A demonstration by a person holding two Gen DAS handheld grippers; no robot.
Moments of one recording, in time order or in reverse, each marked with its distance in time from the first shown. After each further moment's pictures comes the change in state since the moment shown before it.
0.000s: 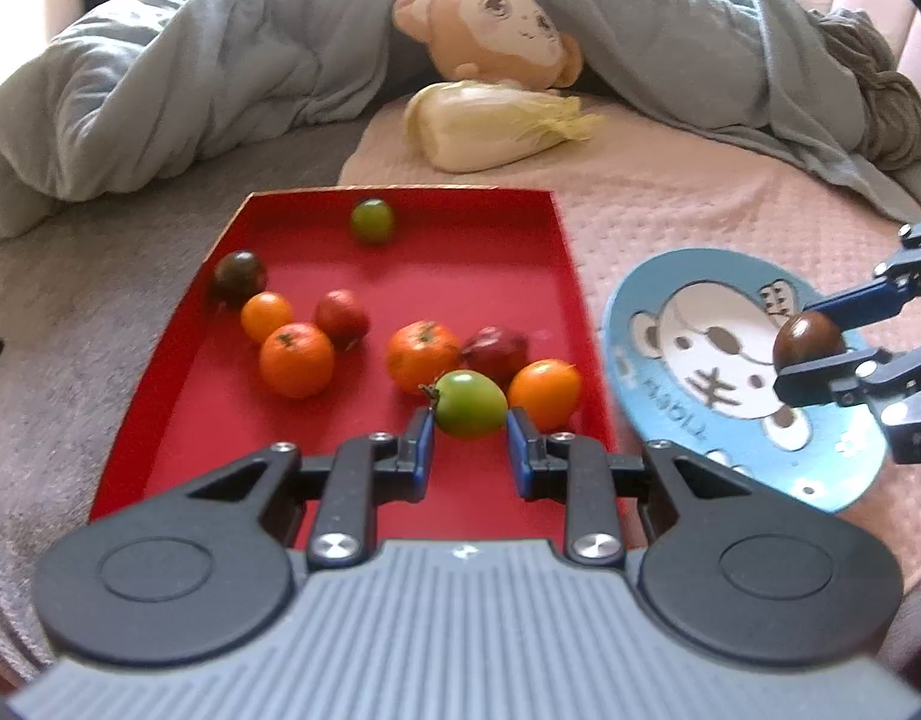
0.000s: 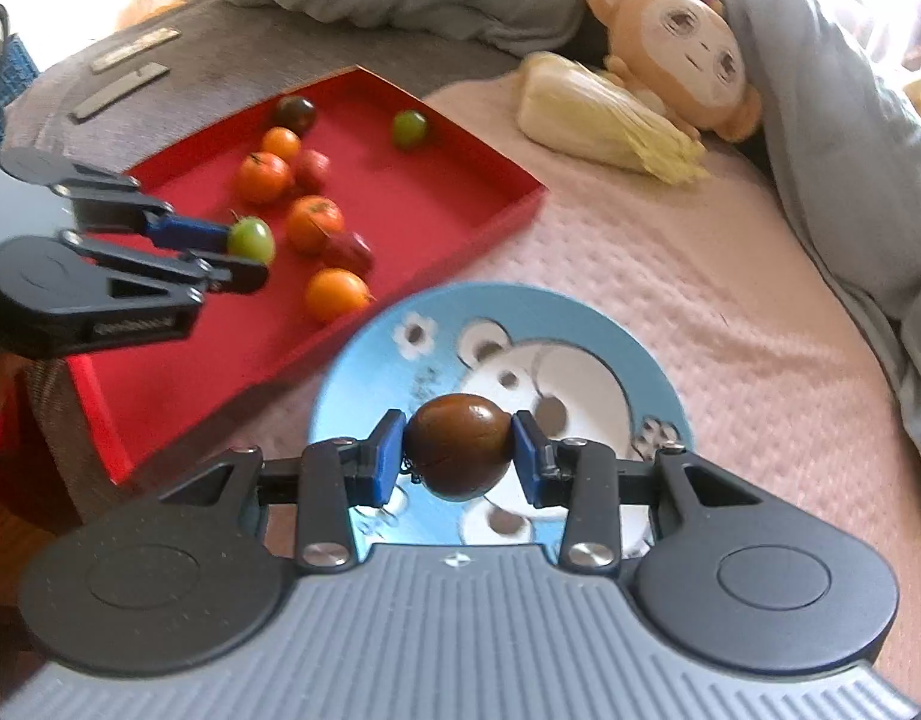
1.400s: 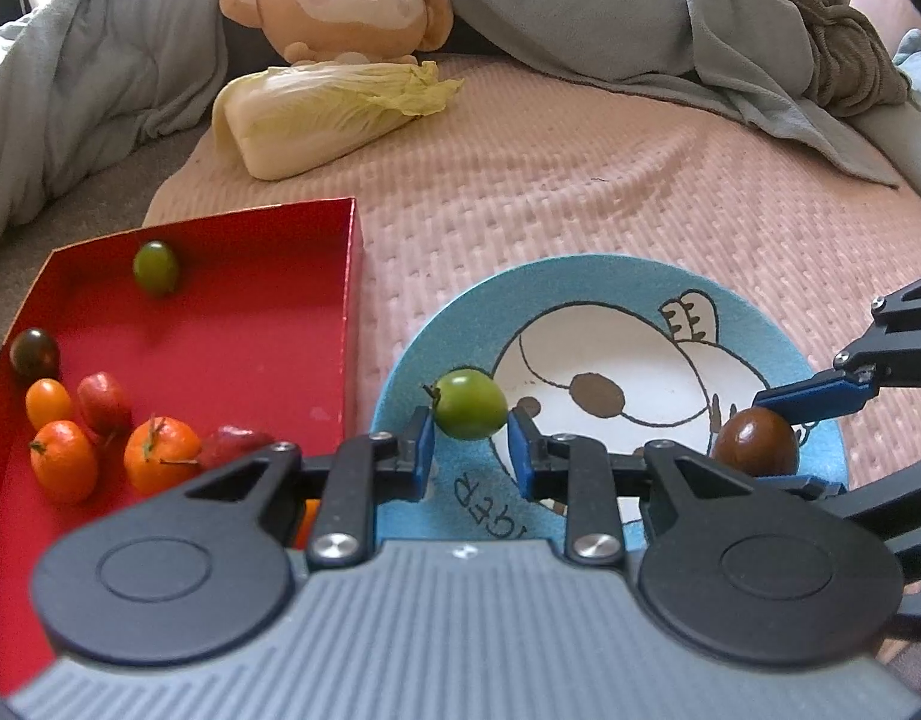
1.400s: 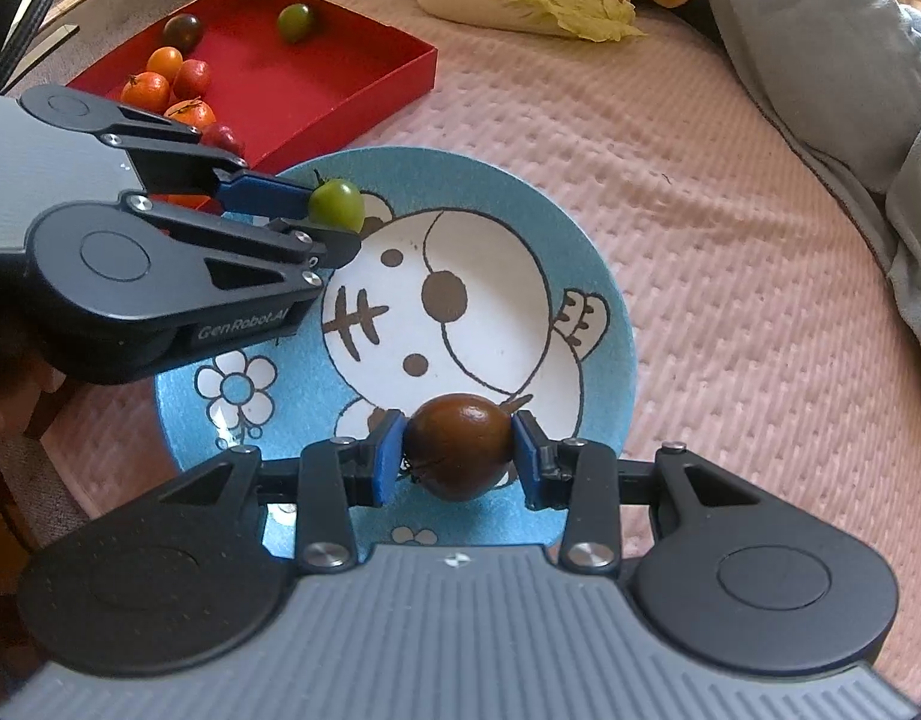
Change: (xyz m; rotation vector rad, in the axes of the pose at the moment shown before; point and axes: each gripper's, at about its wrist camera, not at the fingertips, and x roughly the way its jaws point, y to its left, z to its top) left arm 0.075 -0.089 0.037 0.094 0.077 -0.090; right arm 0.042 -0.047 -0.027 0.100 0.162 -0.041
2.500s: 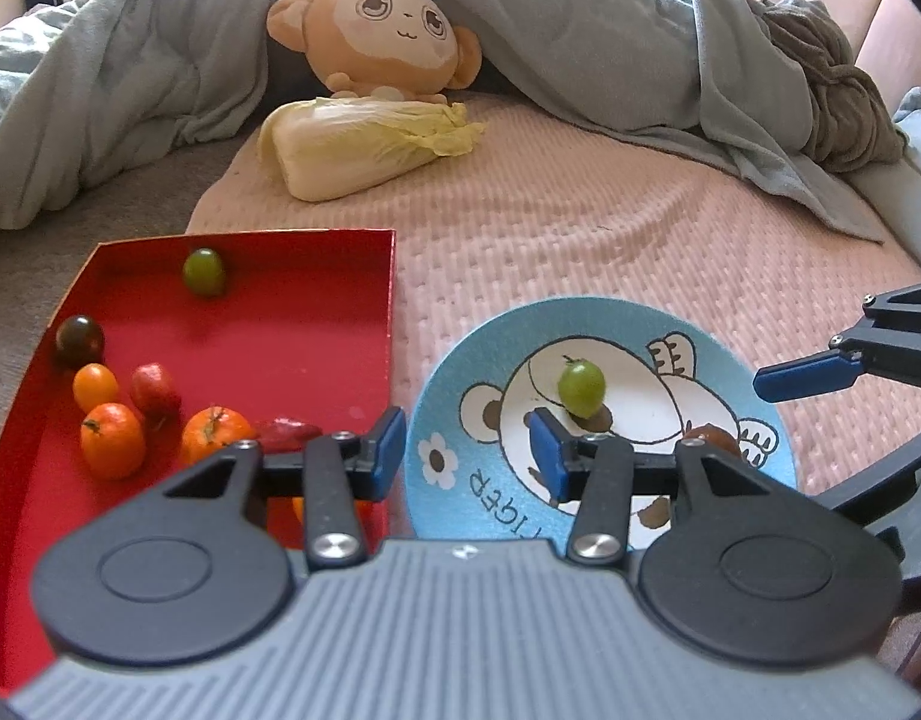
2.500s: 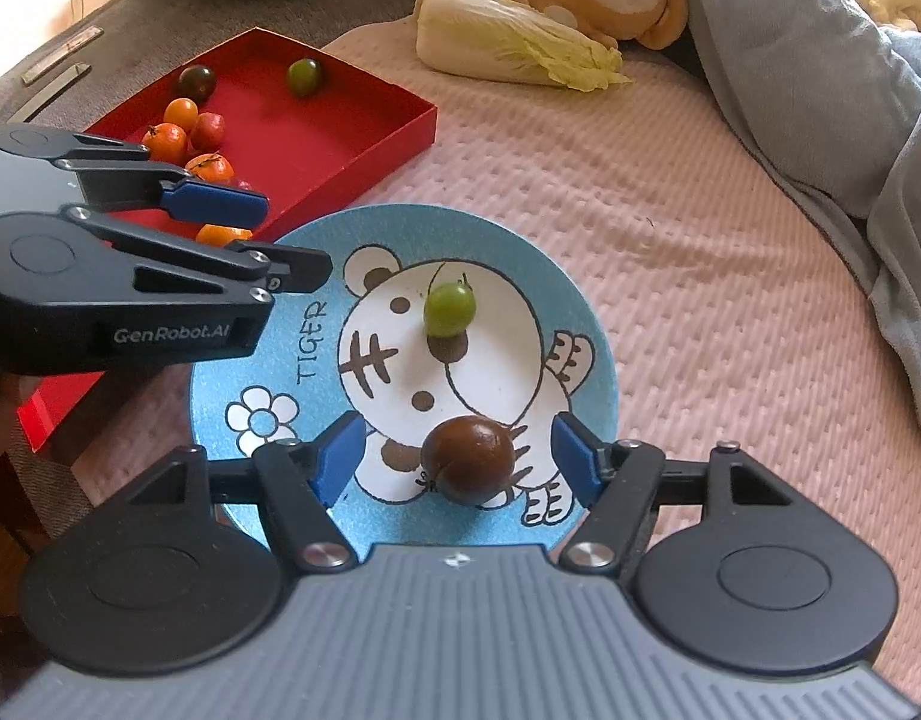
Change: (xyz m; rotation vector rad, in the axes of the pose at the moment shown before) left arm -0.039 0.015 0.001 -0.083 -0.050 -0.013; right arm -0.026 0.000 0.003 0.015 -0.079 0.006
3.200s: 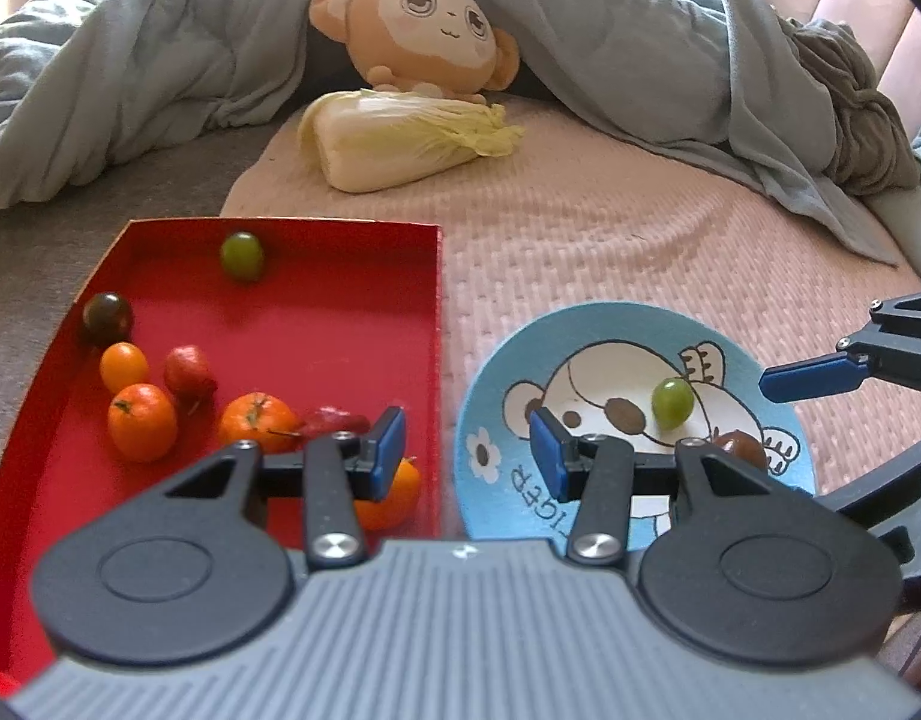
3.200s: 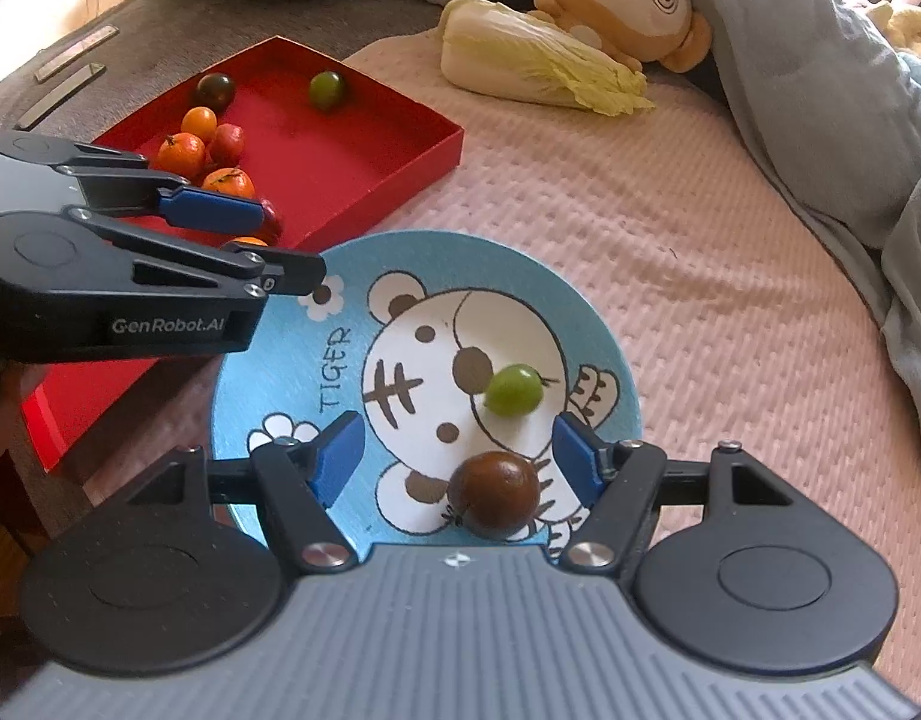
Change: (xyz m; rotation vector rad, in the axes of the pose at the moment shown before) left arm -0.006 0.022 -0.002 -0.056 -0.003 0.016; right arm 0.002 0.011 0.013 -0.035 -0.020 0.012
